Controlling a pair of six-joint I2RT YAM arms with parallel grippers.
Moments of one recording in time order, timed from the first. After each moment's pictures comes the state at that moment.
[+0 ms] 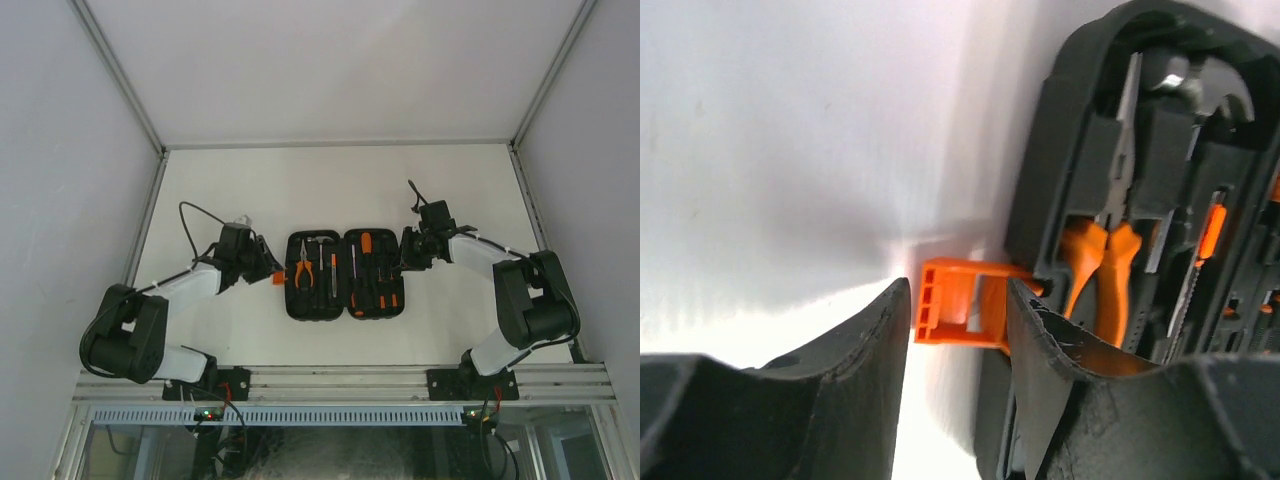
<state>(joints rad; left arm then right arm) -0.32 1.40 0.61 -0.06 0.13 -0.71 0.25 1.58 0.83 -0.33 -0.30 0.42</state>
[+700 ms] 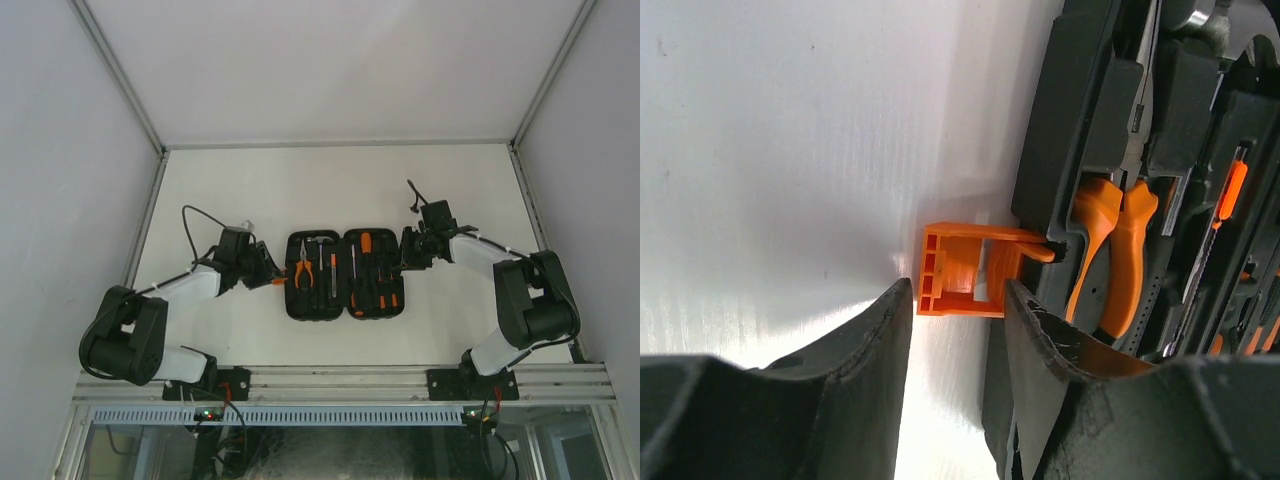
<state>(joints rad) -0.32 1.37 0.58 -0.11 0.17 -0.69 0.24 1.58 0.83 -0.32 -0.33 0.39</state>
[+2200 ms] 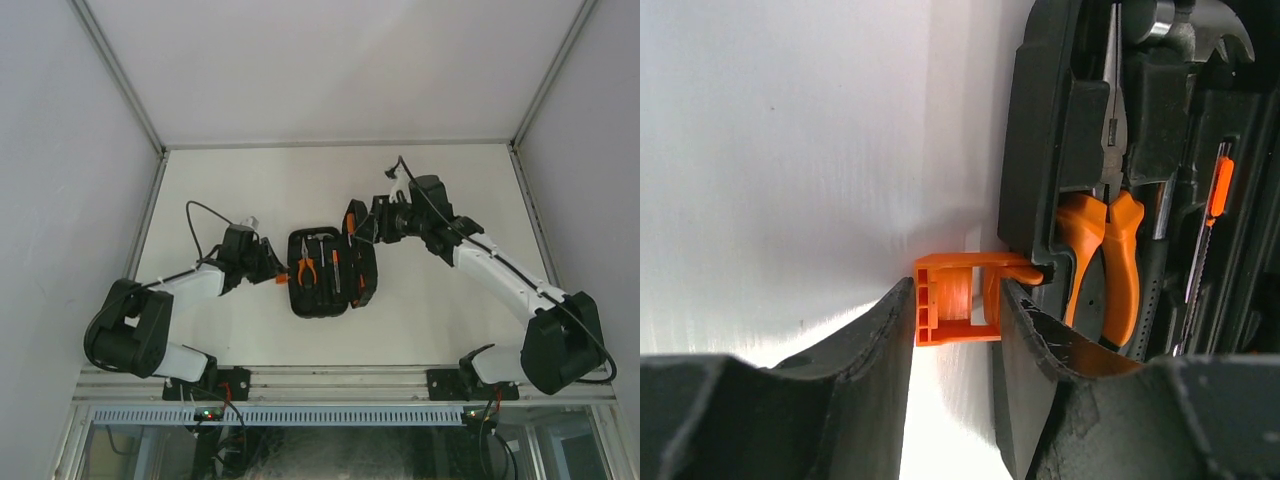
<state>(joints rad) -0.35 1.42 0.58 -0.01 0.16 -0.67 0.44 1.34 0.98 -0.26 -0.44 0.42</state>
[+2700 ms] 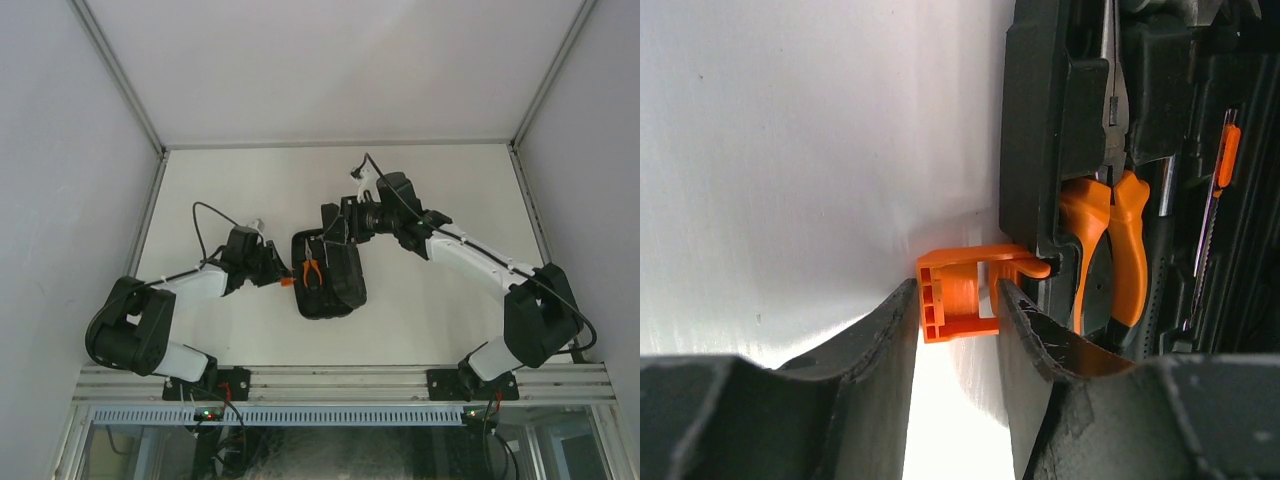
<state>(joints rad) -0.38 1.44 0.58 -0.01 0.19 -0.67 0.57 1.49 1.09 -0.16 -0.51 0.48</state>
